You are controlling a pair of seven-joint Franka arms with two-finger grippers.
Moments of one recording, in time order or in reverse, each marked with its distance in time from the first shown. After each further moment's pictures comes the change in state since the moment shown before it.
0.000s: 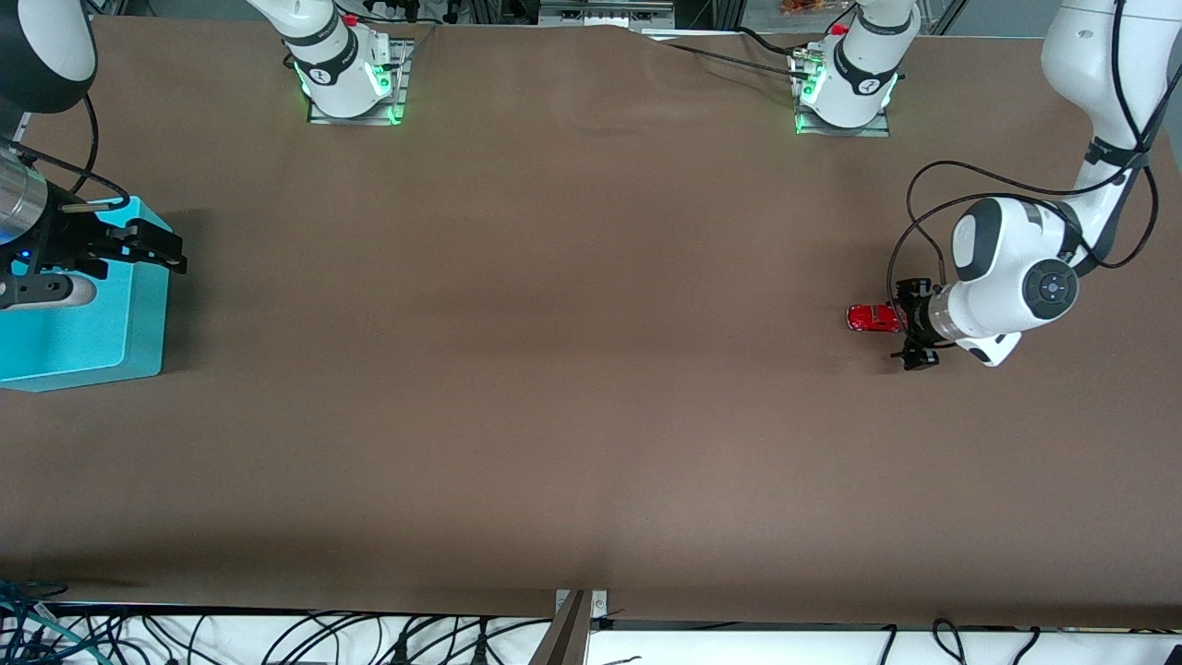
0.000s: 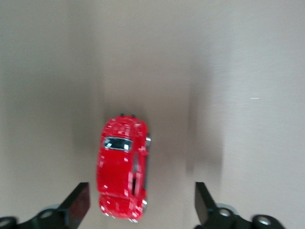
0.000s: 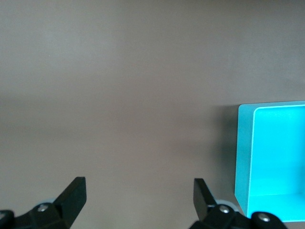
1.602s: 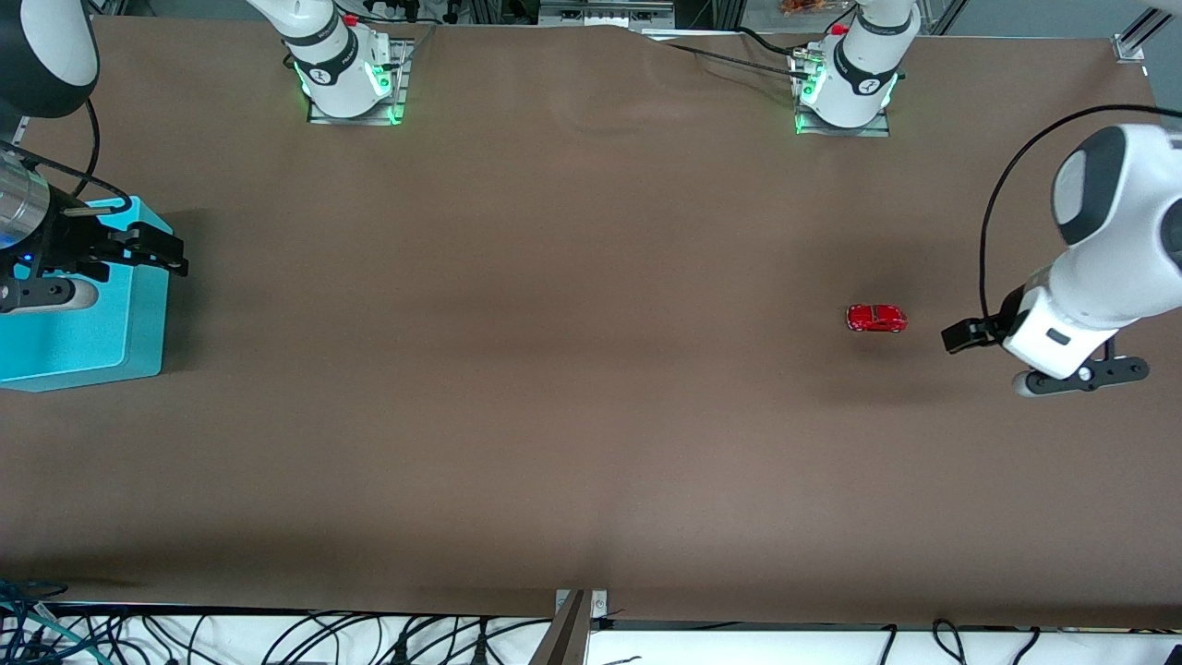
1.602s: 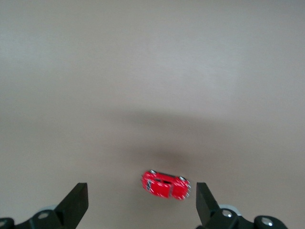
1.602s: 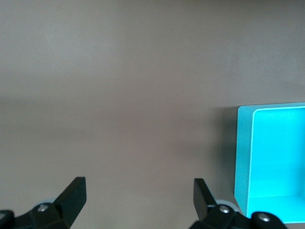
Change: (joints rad) left arm 0.000 -0.117 -0.055 0.383 -0.087 -0.511 1.360; right arm 0.001 0.001 0.000 0.005 0.000 0.003 0.000
